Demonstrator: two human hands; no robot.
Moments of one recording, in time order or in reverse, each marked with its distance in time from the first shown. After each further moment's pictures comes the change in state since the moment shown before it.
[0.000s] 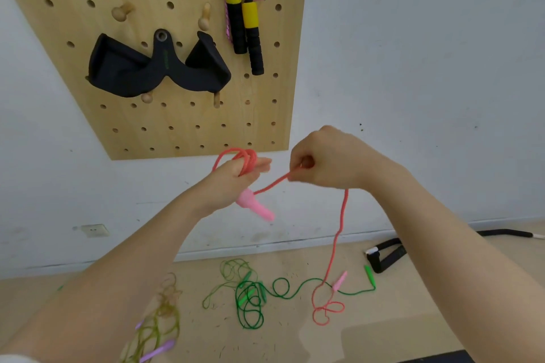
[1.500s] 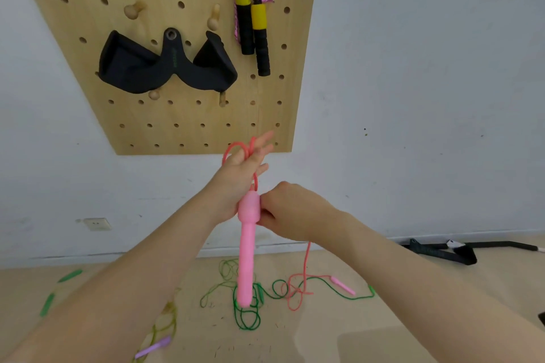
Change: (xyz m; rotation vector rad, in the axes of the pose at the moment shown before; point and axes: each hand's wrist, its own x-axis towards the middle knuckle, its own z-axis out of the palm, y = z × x) left_hand -0.006 0.012 0.022 -0.454 0.195 0.107; right_hand 0.001 -0.032 0.072 -0.006 -0.165 -0.083
